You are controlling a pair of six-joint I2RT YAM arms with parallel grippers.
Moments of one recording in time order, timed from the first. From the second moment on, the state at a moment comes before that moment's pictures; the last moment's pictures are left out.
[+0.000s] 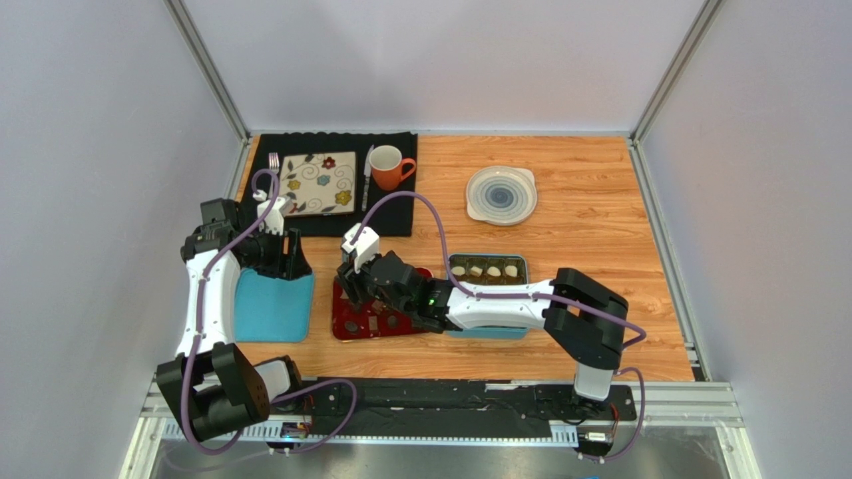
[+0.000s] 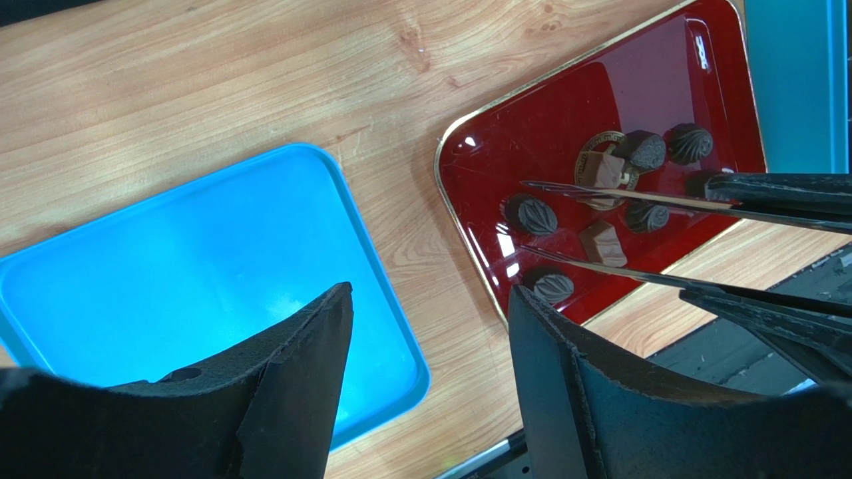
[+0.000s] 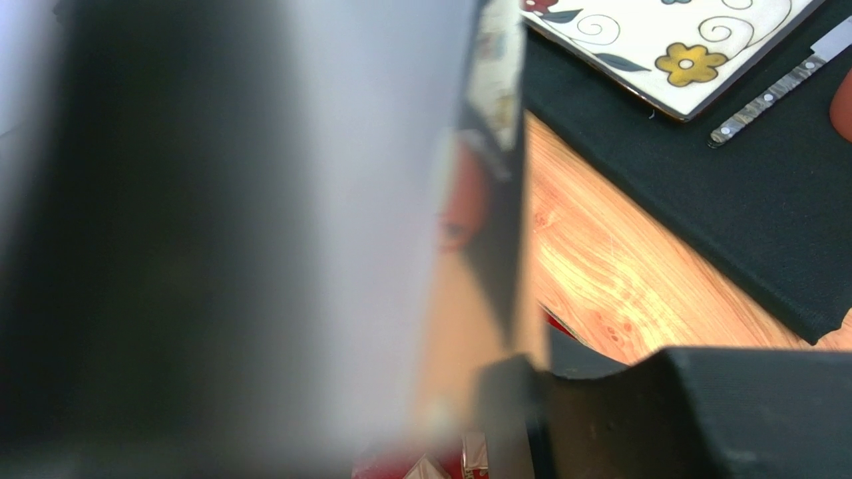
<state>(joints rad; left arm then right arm) 0.32 1.16 0.94 -0.94 0.61 0.45 1.22 1.82 1.17 0.41 0.27 0.19</state>
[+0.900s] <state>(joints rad) 0.32 1.15 0.94 -0.94 0.62 0.46 1.17 1.59 1.09 0.35 0.33 0.15</state>
